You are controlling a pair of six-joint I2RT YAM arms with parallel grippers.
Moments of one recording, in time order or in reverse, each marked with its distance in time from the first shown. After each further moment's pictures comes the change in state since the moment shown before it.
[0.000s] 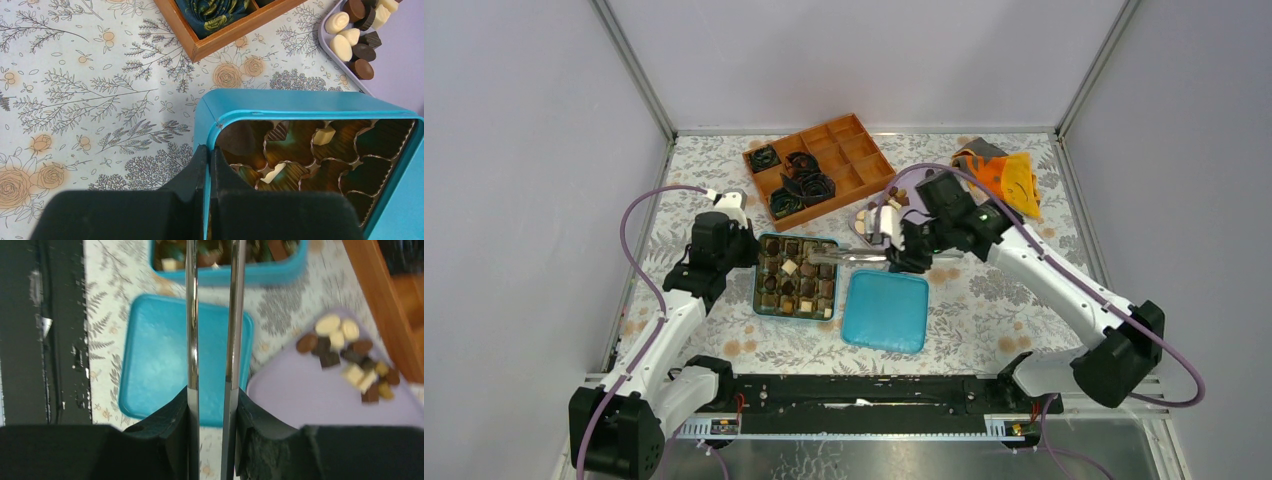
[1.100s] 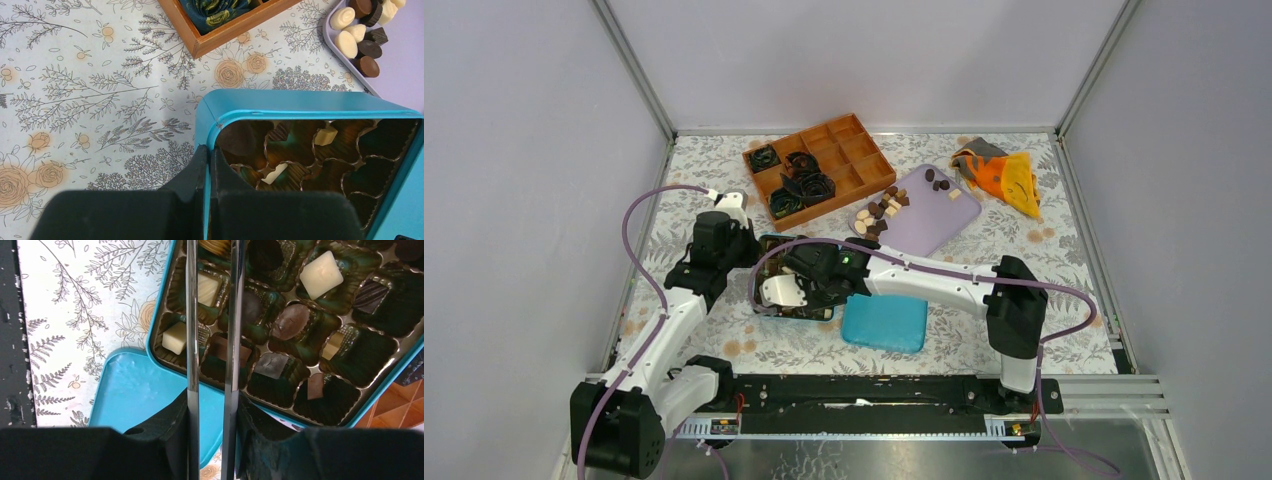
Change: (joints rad) left arm 0.002 0.019 0.000 0.000 0.000 0.000; right arm 0.589 0.536 0.363 0.004 0.577 0.048
